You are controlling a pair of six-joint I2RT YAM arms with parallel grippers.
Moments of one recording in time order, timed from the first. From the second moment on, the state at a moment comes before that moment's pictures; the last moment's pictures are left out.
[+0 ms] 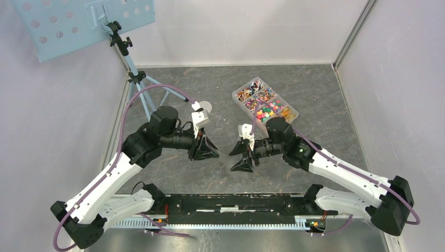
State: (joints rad) left arm -0.69 0.91 1.02 -0.62 0.74 -0.02; right arm 0.87 1.05 0.77 -0.13 -0.77 -0.16
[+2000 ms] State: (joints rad) left arm -0.69 0.70 0.80 -0.18 0.66 -0.17; right arm 0.81 0.73 0.52 0.02 -0.67 -0.19
